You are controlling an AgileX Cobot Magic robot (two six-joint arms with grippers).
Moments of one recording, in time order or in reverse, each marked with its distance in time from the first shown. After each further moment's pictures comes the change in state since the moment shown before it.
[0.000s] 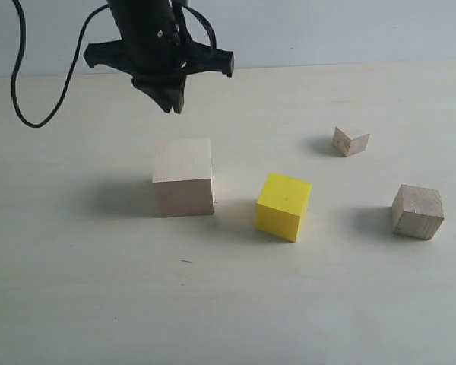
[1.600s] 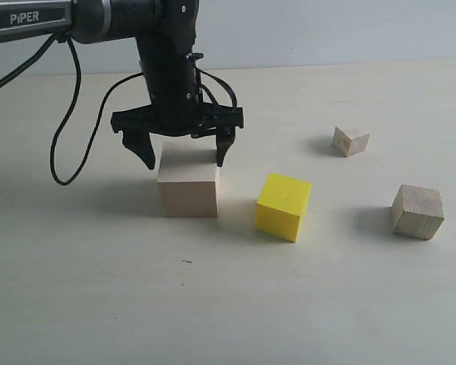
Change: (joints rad) left arm 0.000 0.199 -0.002 -0.070 0.000 -0.183; right arm 0.000 0.000 0.000 0.000 0.032 0.000
